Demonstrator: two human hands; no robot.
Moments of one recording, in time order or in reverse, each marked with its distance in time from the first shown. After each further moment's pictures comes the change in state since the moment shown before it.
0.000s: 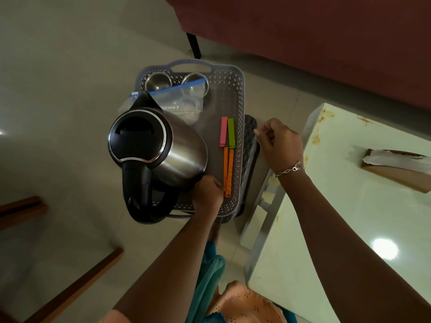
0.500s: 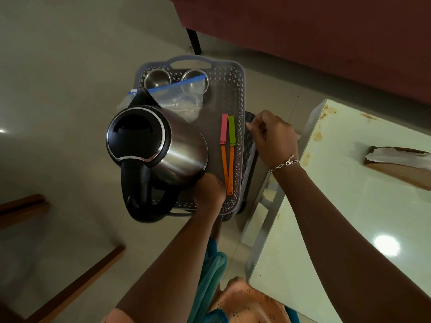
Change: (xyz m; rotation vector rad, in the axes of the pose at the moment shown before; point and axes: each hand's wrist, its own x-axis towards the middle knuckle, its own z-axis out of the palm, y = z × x) left_hand 0.003 0.002 0.005 0.050 0.015 -0.031; right_hand 0.007 -0.008 0.008 0.005 0.023 -0.112
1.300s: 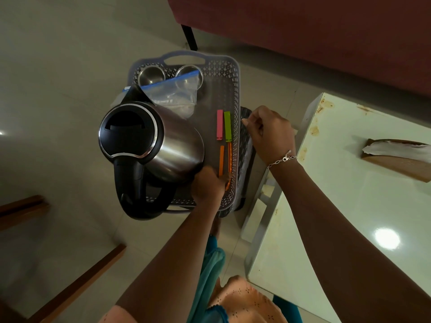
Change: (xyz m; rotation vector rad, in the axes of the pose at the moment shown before) left_hand -0.011 0.016 -0.007 -0.014 0.024 0.017; right_hand -0.003 0.002 -0.002 -0.003 0.015 -0.006
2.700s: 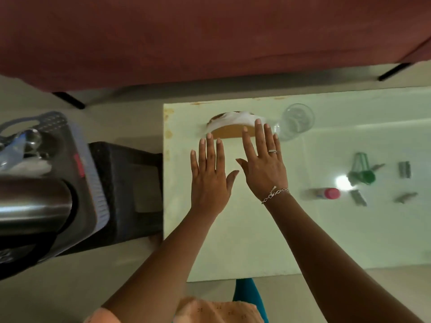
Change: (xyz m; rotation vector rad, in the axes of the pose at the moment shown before) left_hand -0.180 0.138 0.187 0.757 0.332 1.147; right_hand -0.188 0.207 -0.193 -0.624 0.176 0.202
